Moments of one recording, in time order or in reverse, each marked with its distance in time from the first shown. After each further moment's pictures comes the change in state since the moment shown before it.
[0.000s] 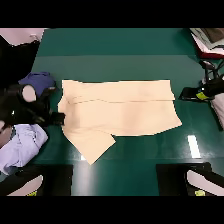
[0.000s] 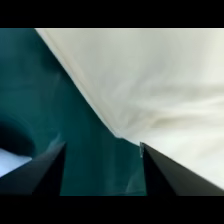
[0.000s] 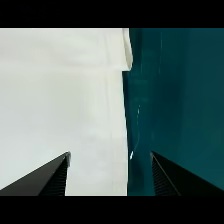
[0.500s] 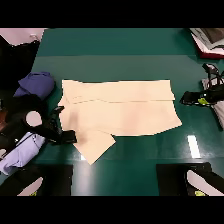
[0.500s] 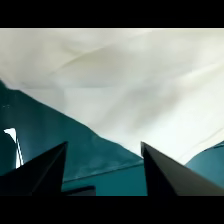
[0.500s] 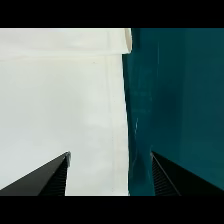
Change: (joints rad) left arm -0.168 0.176 -0.281 -0.249 0.073 -0.139; right arm -0.003 0.100 -0.093 0.001 -0.039 -0.001
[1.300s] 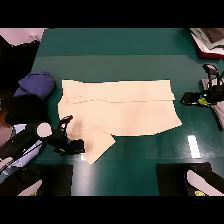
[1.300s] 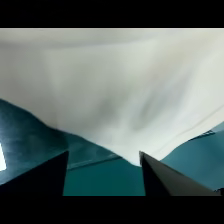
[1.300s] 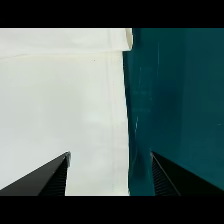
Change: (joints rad) left arm -0.138 0.005 -0.112 -0.109 0.141 -0.108; right arm 0.000 0.004 -0.003 0.000 0.005 0.000
